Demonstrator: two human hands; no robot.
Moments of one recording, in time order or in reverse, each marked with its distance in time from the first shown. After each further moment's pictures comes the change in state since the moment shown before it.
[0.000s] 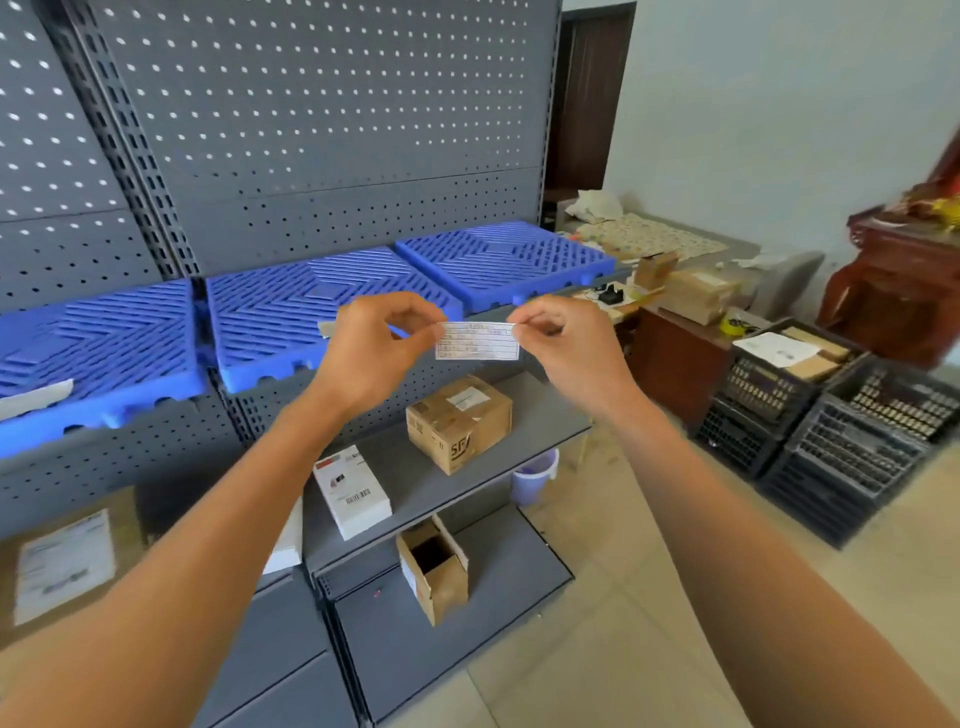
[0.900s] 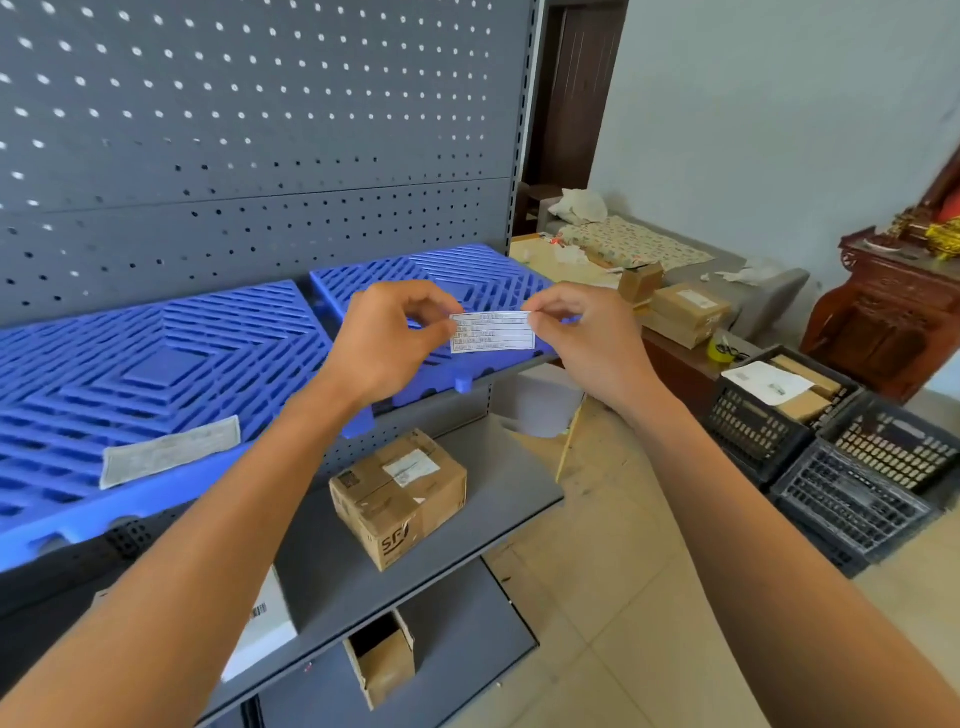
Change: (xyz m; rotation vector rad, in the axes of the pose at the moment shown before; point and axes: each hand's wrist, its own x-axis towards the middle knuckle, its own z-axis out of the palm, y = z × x) left_hand 0.193 -0.044 0.121 -0.062 -0.047 -0.027; right_hand 0.181 0.142 -0.036 -0.055 -0.002 0.044
